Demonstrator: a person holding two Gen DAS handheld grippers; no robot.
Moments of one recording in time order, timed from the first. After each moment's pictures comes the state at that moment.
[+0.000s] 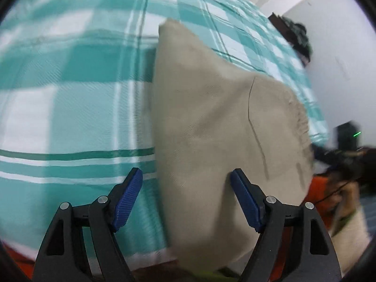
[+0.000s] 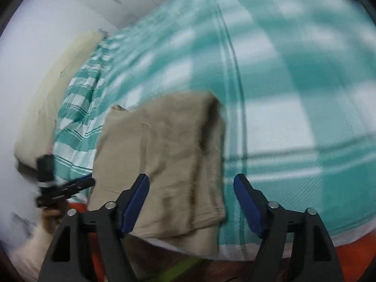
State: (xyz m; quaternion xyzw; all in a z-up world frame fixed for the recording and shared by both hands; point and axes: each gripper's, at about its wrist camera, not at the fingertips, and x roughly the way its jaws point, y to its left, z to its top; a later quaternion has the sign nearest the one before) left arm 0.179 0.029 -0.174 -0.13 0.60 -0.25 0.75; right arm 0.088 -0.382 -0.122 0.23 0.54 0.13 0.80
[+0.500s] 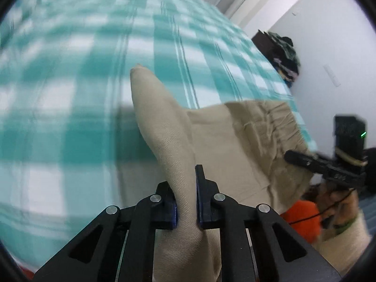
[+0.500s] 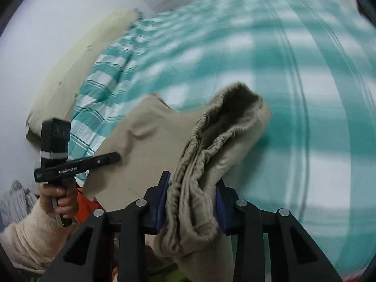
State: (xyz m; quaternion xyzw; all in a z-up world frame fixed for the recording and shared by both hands) left arm 0.226 0.009 -0.072 -0.09 0.52 -0.24 0.82; right arm 0.146 -0.286 -0.061 0.13 0.51 0.22 0.82
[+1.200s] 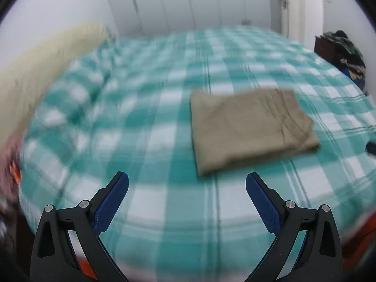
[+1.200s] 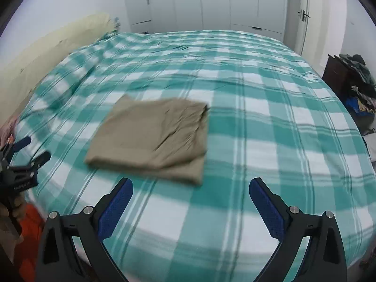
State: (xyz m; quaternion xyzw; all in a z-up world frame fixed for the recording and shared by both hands) left arm 0.161 0.015 -0.044 0.07 0.44 0.00 0.90; right arm 0.137 -0.263 -0.006 -0.03 0.44 0.06 0.90
